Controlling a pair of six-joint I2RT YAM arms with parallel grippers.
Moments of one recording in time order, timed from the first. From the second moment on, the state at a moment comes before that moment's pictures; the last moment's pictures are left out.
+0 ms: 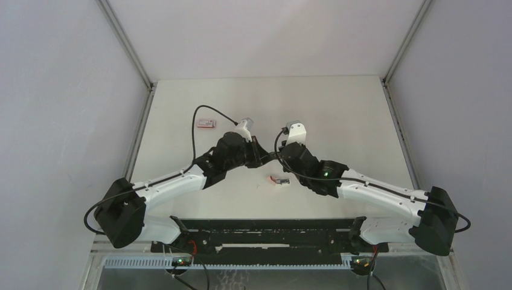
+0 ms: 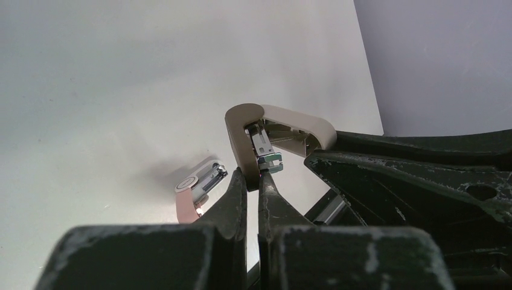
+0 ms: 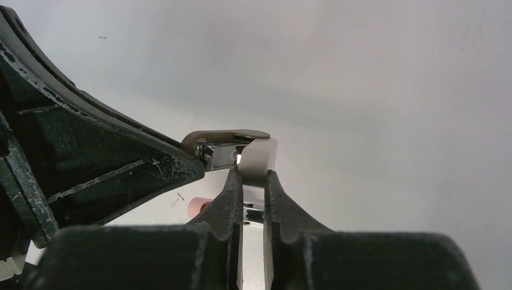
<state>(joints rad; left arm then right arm) -0.78 1.33 0.77 0.13 0.11 -0.81 0.99 1.20 0.88 -0.31 0.58 0.43</state>
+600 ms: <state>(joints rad) -0.73 1.35 0.77 0.27 0.24 -0.81 0.53 0.89 0.65 -0.17 -0.03 0.60</state>
